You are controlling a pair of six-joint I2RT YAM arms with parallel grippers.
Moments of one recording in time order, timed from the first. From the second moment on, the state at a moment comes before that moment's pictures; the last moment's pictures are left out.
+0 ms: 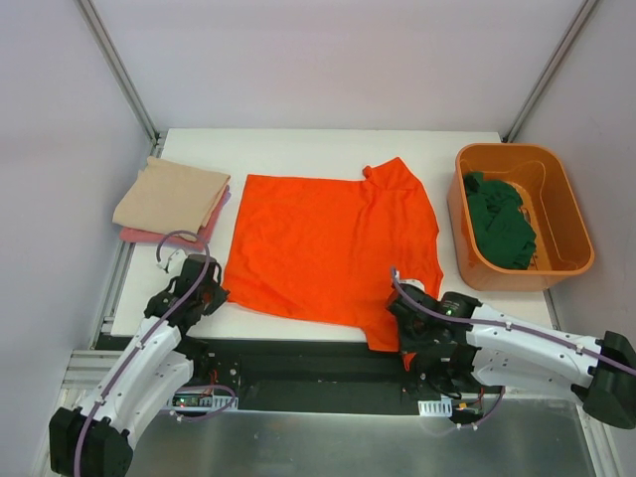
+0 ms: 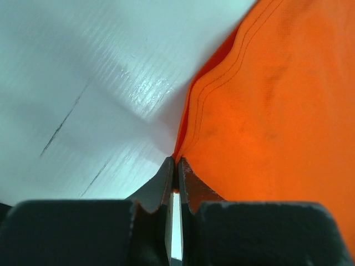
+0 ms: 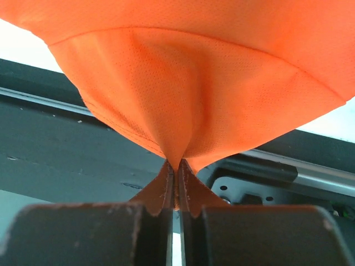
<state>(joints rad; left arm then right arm) -0.29 0.66 0.38 -0.69 -0.24 -1.00 1.08 0.91 0.53 -0.92 0.06 0.86</state>
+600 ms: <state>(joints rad) -0.29 0.80 0.50 -0.68 -0.22 -1.00 0.90 0.86 0.74 -1.02 0.33 0.76</state>
